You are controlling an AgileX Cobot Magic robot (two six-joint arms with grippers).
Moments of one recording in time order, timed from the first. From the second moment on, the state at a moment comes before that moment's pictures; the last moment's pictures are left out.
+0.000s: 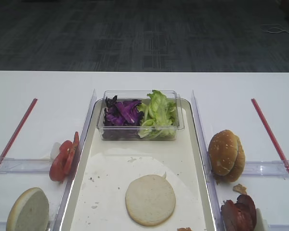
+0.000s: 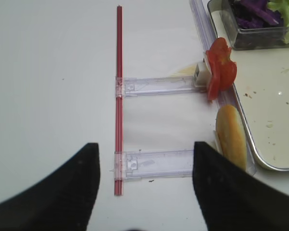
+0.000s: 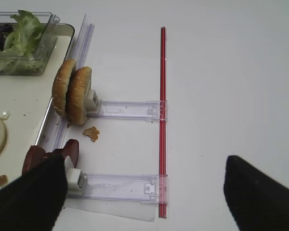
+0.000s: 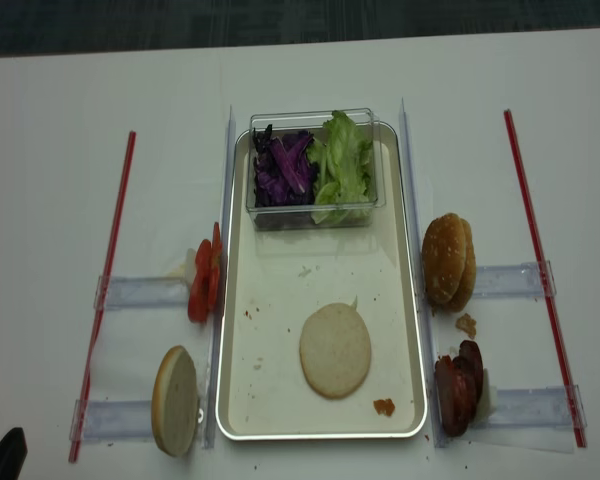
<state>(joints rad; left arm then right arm) -0.01 -0.02 -0.48 -0.01 1.18 -0.02 -0.04 -0.02 -0.47 0.12 1.14 -0.08</state>
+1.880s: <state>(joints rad) -0.01 -0.02 -0.48 -0.01 1.18 -0.03 -0.04 -0.02 -0.47 0.12 1.14 -0.08</state>
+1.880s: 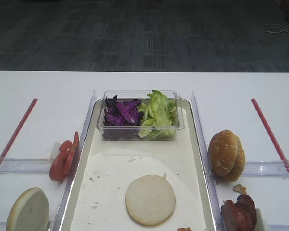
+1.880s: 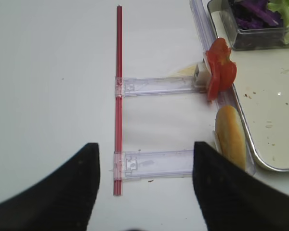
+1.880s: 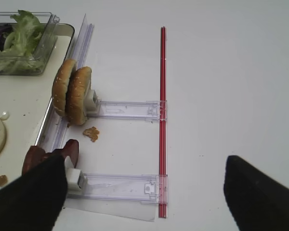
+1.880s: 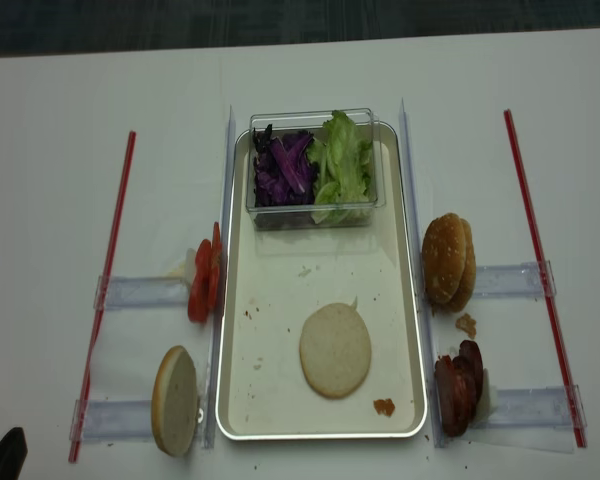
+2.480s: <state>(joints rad) -0.01 -0.02 -0.48 -0.01 1.18 -0.03 -0.04 -0.02 -0.47 0.12 1.14 -0.08</state>
